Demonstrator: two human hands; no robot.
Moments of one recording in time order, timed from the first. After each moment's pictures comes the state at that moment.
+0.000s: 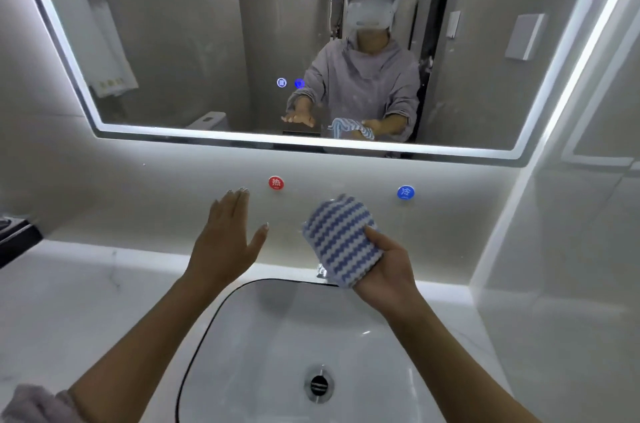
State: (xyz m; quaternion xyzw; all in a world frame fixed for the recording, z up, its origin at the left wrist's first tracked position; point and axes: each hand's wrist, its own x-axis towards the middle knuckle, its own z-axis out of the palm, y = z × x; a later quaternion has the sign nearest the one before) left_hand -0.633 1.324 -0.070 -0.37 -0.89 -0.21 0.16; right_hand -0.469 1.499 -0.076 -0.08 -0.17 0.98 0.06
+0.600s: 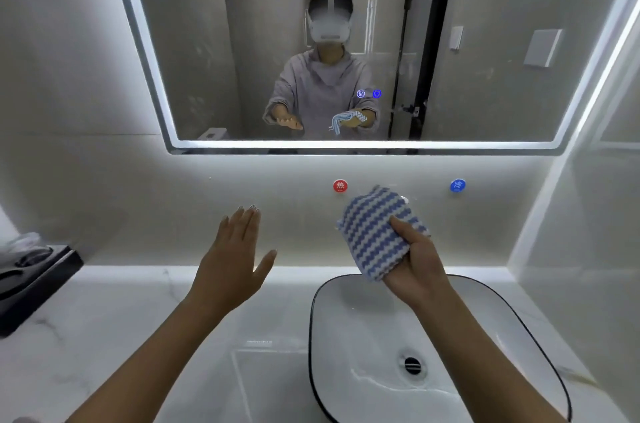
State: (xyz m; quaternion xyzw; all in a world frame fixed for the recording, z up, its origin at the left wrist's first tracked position) left_hand -0.727 1.136 -0.070 -0.48 -0.85 -0.12 0.17; right_hand -0.544 1.323 -0.046 -0.14 -0.24 0.93 0.23
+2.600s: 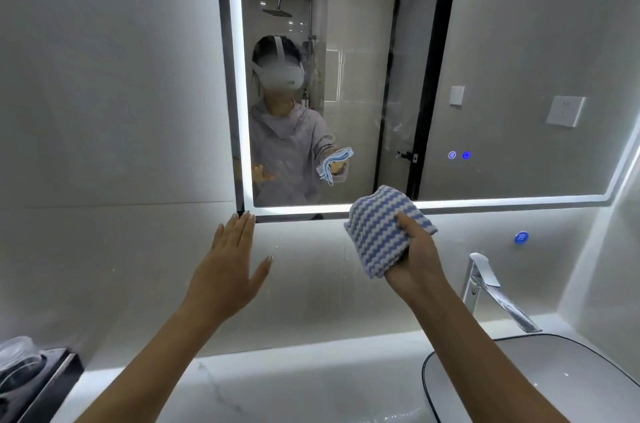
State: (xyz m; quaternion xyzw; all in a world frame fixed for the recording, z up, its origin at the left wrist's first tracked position) left_hand -1.007 1.061 -0.021 -0.52 -0.79 -0.21 0.23; right_hand -0.802 1.225 0.017 -0.16 -0.28 0.86 0.39
